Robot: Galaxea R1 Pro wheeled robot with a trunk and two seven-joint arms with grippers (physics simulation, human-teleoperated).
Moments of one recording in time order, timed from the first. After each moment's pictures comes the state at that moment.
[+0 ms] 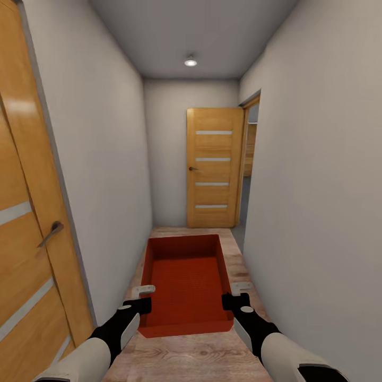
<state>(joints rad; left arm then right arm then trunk) -0.66 -0.08 -0.02 -0.33 0.12 0.12 0.15 -0.72 0.14 -0.07 -0.20 0.16 -0.08 -0.13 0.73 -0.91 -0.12</state>
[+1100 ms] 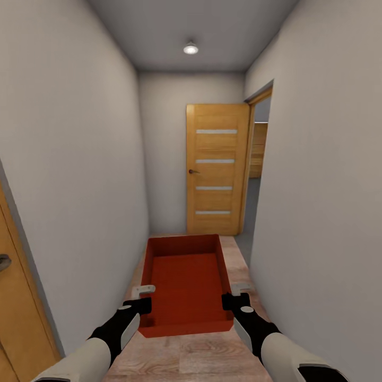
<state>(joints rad) -0.66 -0.08 -0.02 -0.33 0.12 0.12 0.15 -0.72 0.14 -0.07 -0.20 0.16 -0.08 -0.13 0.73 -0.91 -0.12</state>
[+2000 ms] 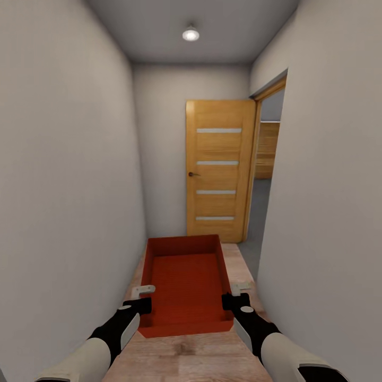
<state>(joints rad) -0.66 -0.08 -0.02 -0.33 0.12 0.12 0.15 -0.72 0.14 -0.07 -0.20 0.17 -0.08 -0.13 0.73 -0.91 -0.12</state>
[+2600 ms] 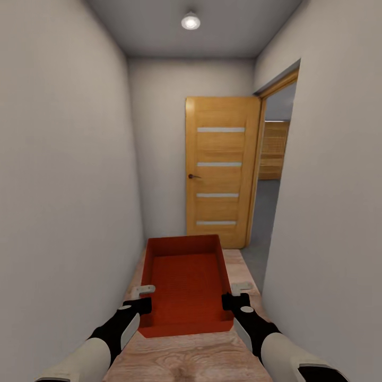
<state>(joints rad) -0.66 -0.08 -0.02 -0.33 0.12 0.12 0.15 -0.72 0.14 -0.07 -0.20 0.17 -0.08 -0.13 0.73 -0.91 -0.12</state>
